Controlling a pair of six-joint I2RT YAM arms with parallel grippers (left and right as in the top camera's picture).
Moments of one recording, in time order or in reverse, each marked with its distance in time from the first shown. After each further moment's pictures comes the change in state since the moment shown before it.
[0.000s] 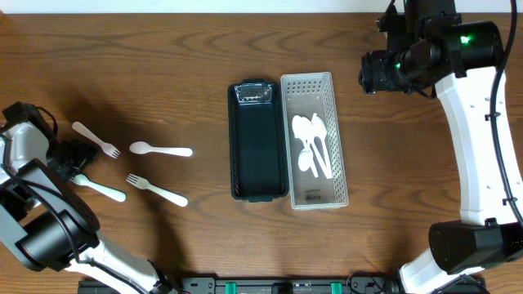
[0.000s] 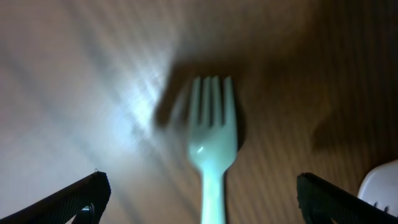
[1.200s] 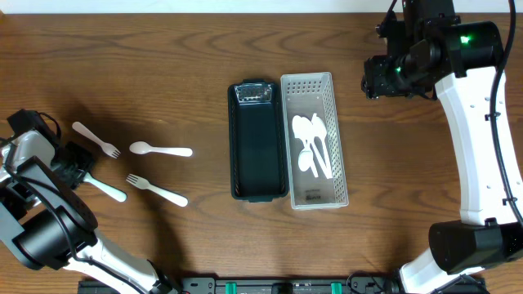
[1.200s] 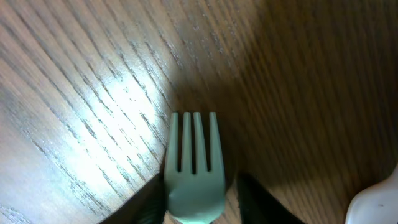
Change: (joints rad) left arm 0.012 0.015 -0.092 0.185 0.089 0.077; right arm 0.000 0.000 0.000 -0.050 0.000 -0.005
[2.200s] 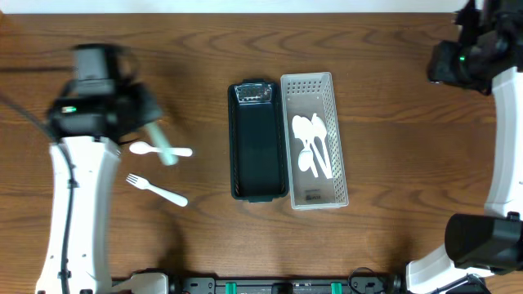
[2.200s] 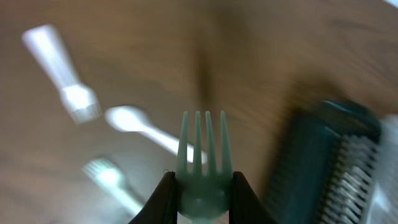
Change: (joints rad) left arm -0.732 -0.538 0.237 -0.319 -0.015 -0.035; right arm -0.312 0.000 0.001 0.075 0.061 -0.002
